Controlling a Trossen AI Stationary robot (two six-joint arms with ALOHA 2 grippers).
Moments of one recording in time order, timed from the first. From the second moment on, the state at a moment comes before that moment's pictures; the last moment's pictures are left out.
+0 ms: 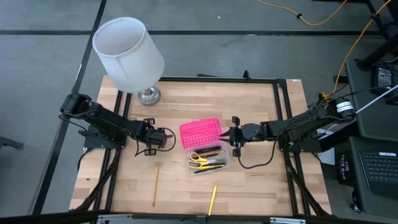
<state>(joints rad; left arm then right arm) -0.18 1.43 0.59 -0.69 -0.28 -0.30 0.16 1.33 0.50 0.31 0.21 0.00</state>
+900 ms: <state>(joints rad) -0.35 1.00 0.59 -0.46 -0.47 -0.33 0.16 1.33 0.50 0.30 0.21 0.05</state>
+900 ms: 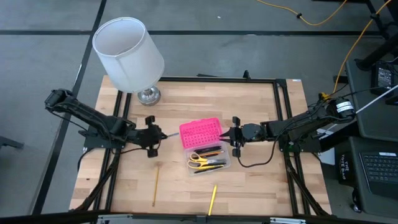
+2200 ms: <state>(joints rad) -0.46 1.27 0.60 0.34 -0.36 0.07 0.16 1.33 0.50 0.36 0.21 0.01</state>
